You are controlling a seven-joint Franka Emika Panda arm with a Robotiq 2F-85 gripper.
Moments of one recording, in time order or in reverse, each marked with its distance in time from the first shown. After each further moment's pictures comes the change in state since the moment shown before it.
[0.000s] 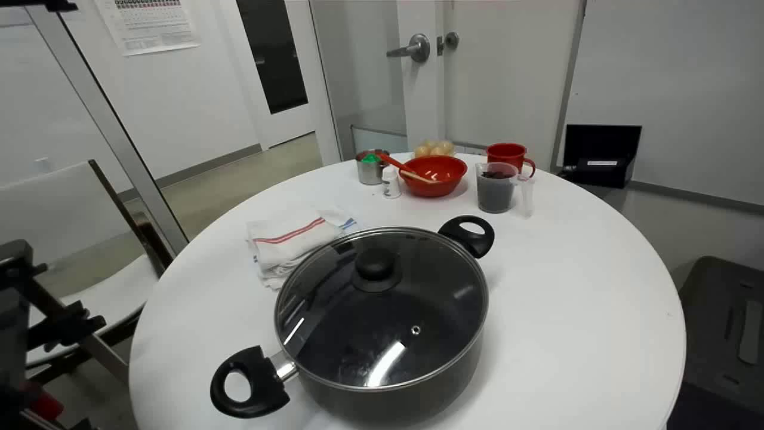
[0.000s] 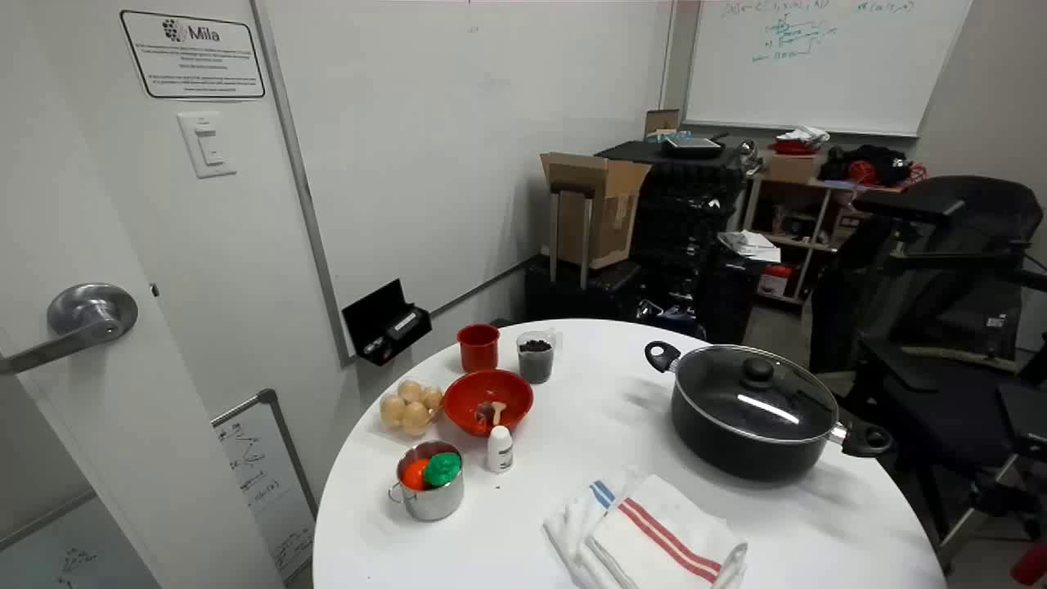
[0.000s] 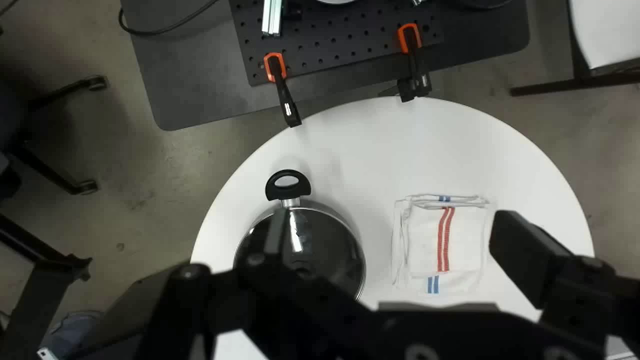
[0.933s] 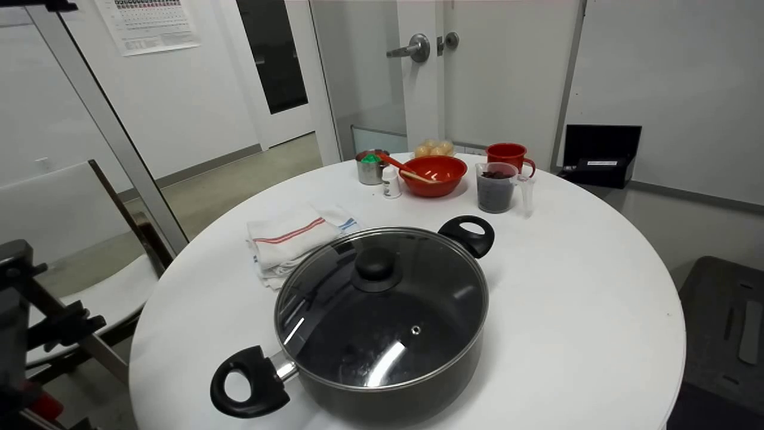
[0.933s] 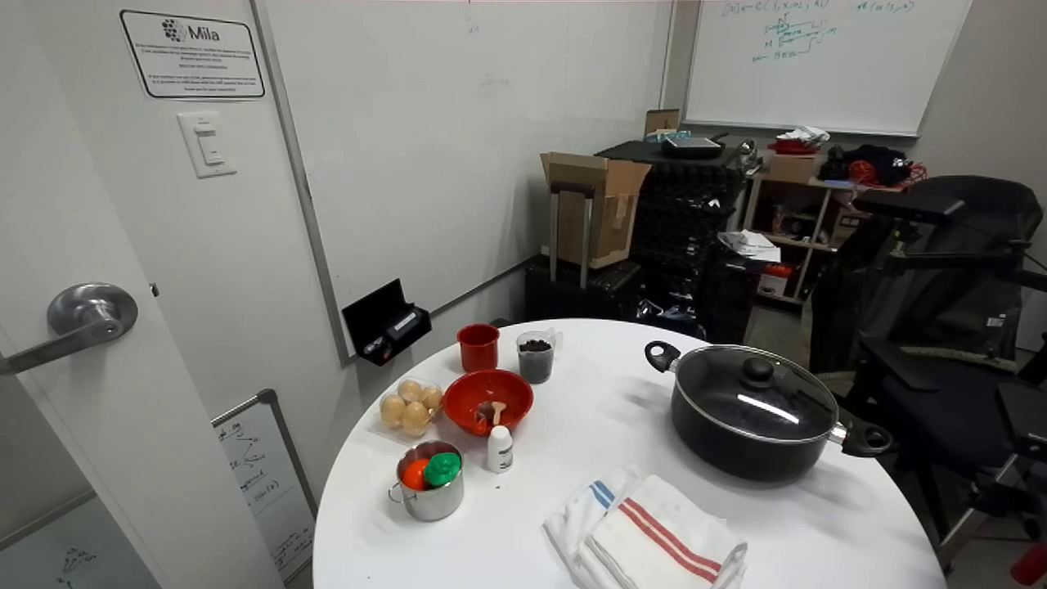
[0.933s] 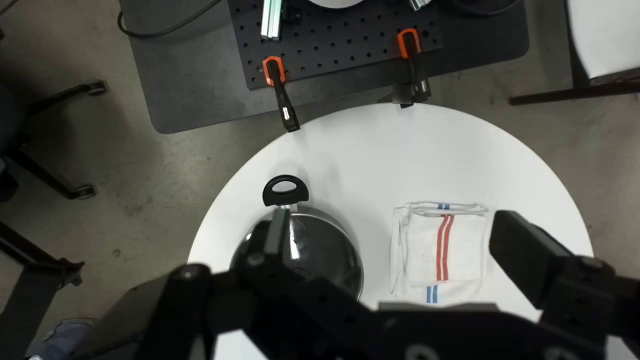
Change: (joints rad) arm 0.011 0.030 0.000 0.001 0.002 0.001 -0.002
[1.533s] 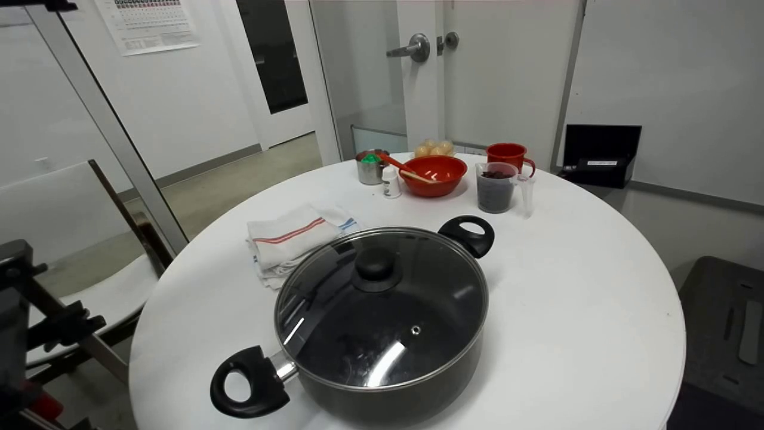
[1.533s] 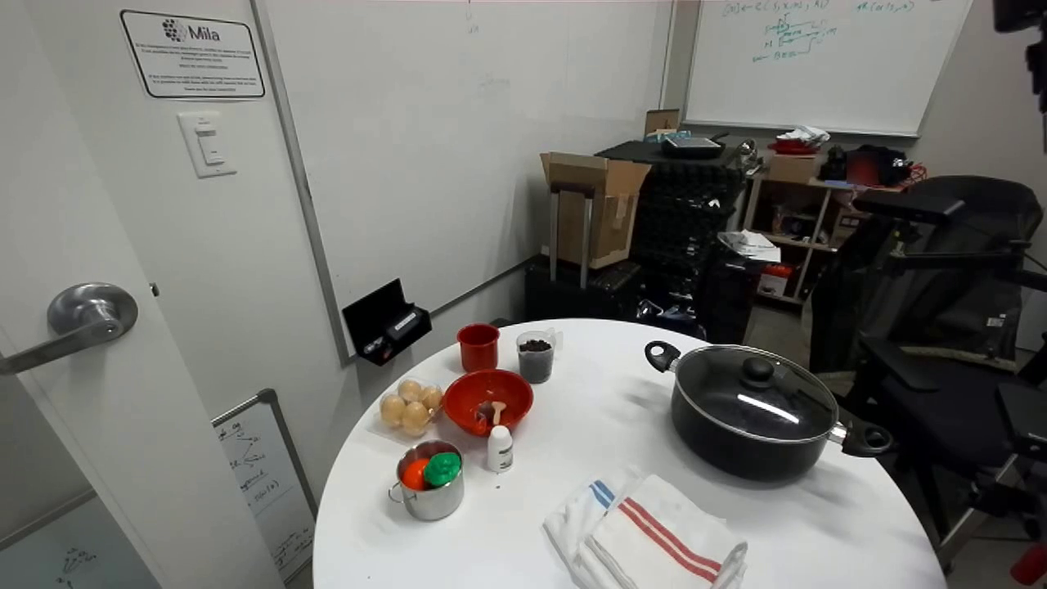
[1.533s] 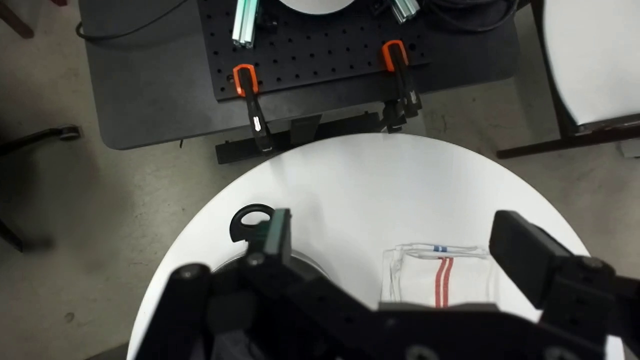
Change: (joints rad) arm 0.033 0.310 -0.001 0.020 0.058 0.105 -0.010
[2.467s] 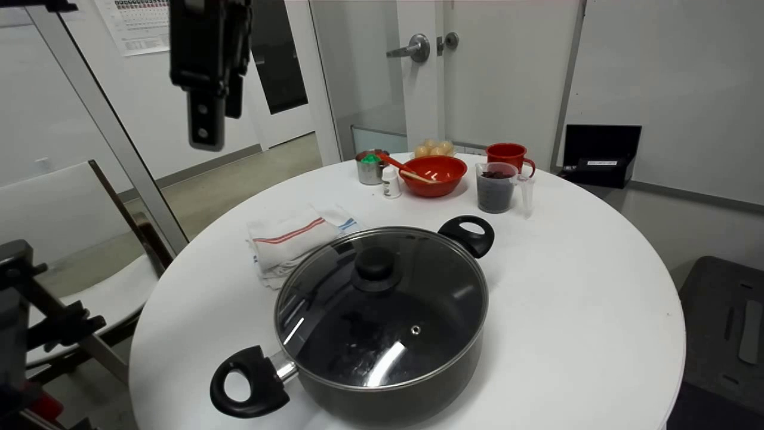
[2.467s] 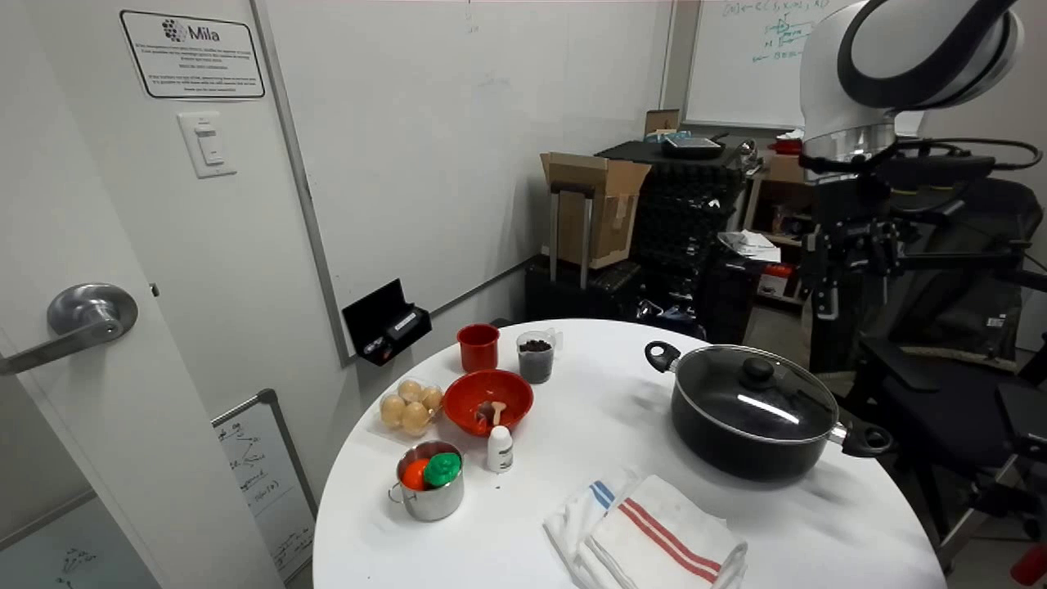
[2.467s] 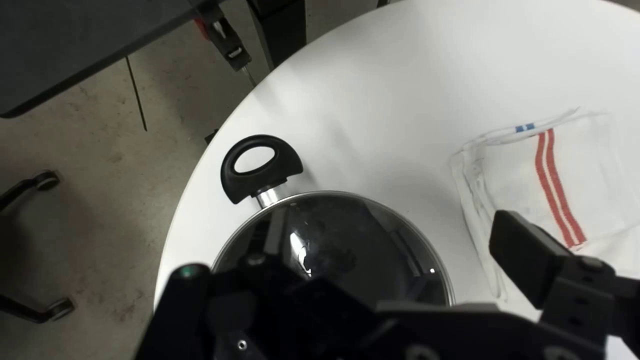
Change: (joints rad) arm -0.047 0.533 -0.033 0.029 0.110 0.524 0.159
